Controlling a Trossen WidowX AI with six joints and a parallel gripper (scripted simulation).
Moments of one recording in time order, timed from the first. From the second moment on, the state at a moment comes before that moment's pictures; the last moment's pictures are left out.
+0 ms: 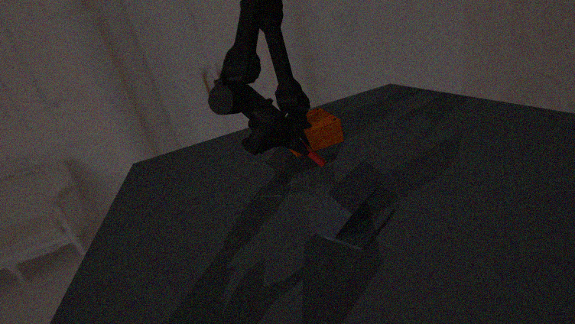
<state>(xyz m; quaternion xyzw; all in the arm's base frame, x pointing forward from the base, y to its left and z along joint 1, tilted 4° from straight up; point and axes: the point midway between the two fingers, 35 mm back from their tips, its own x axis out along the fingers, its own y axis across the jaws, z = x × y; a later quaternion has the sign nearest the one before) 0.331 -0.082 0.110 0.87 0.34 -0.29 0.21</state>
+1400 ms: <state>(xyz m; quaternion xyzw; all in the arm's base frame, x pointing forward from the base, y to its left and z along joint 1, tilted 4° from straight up) 0.348 -0.105 0.102 0.91 0.28 -0.26 0.15</state>
